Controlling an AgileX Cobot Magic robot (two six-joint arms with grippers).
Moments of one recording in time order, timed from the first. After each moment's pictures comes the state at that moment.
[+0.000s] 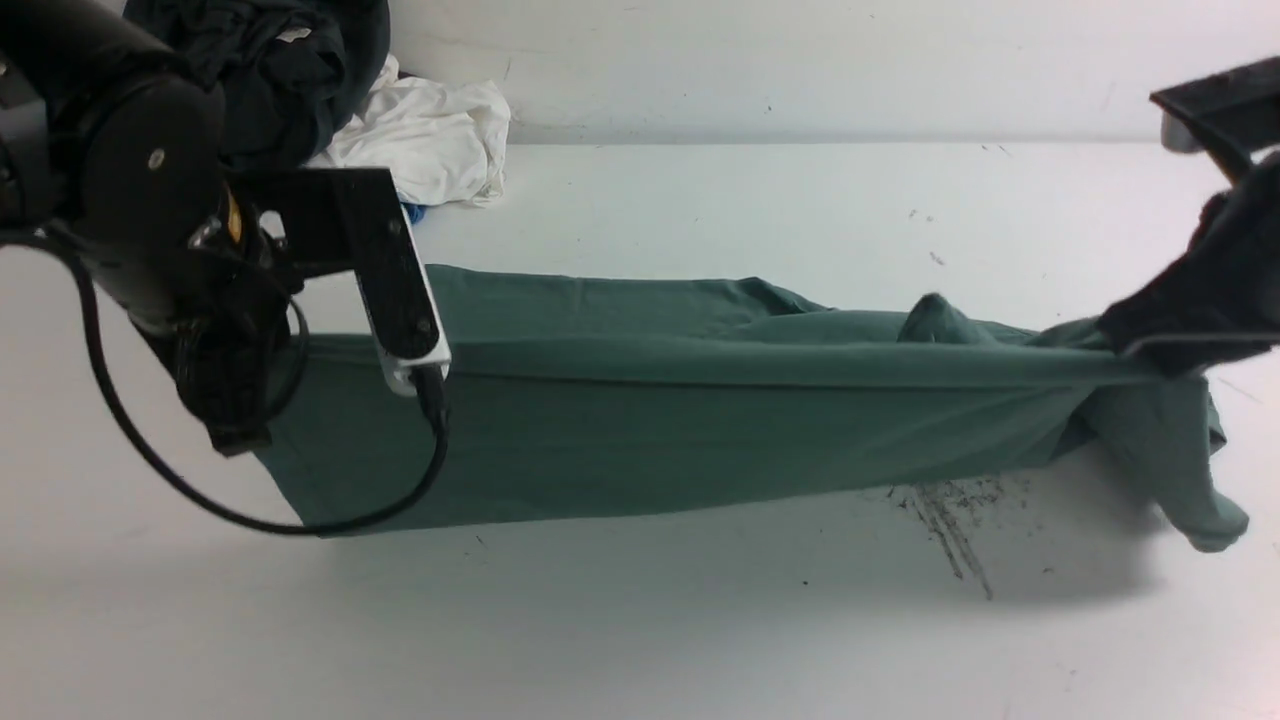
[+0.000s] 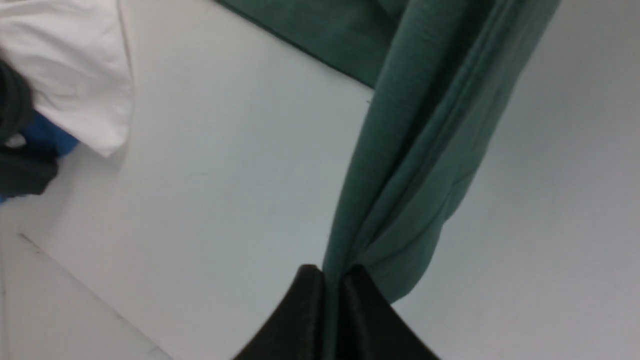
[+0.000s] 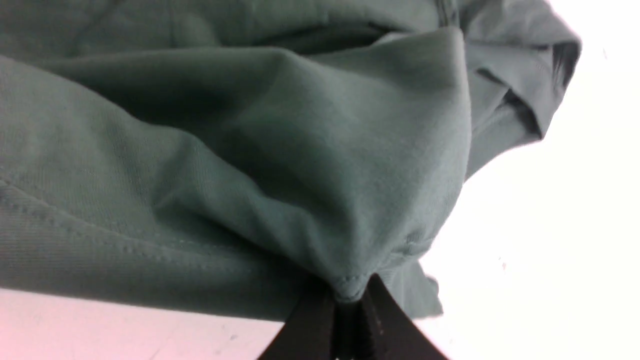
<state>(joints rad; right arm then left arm) 0.20 1.55 -1.41 -0.13 1.23 -0.08 -0.36 1.50 -1.29 0.34 1.04 0.69</state>
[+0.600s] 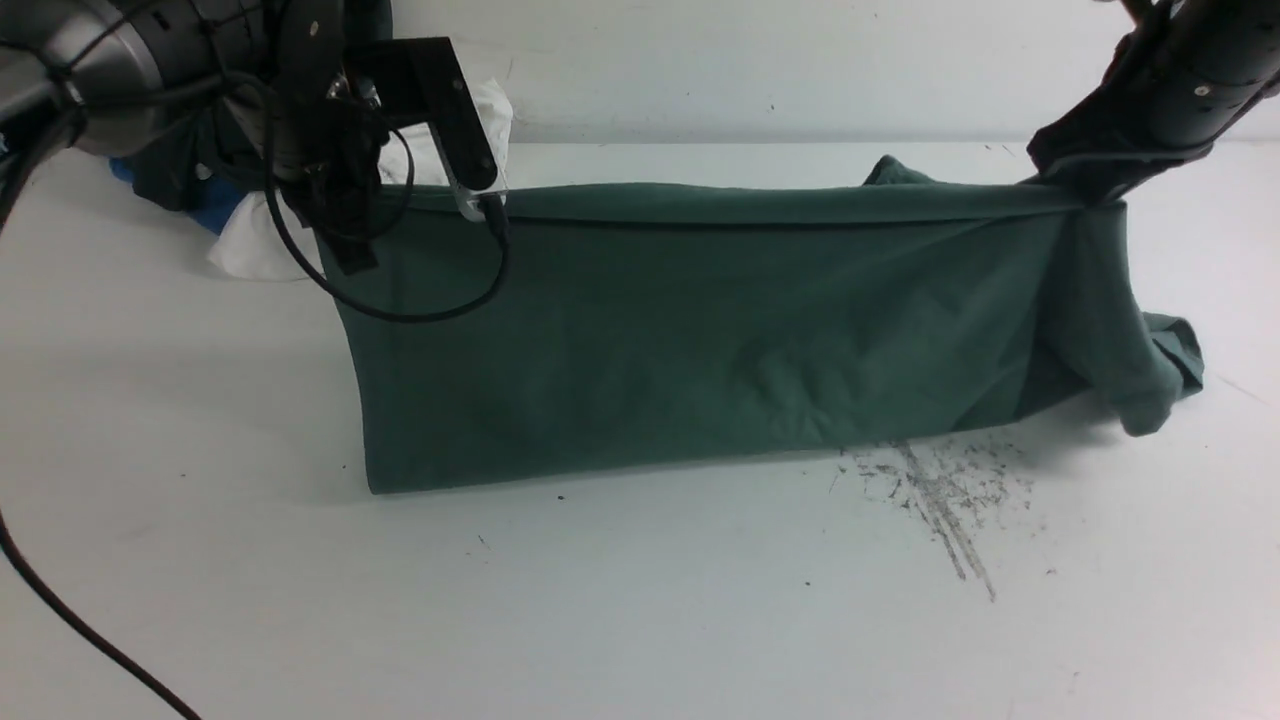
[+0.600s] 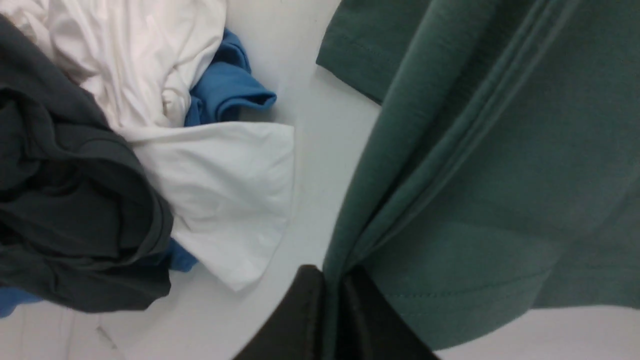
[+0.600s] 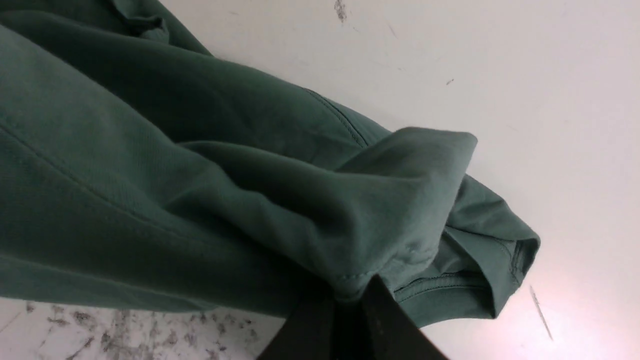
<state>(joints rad) 0.12 1.99 -1.95 -0.07 1.25 -0.21 -0.24 1.97 -1.75 0.31 0.86 0.75</state>
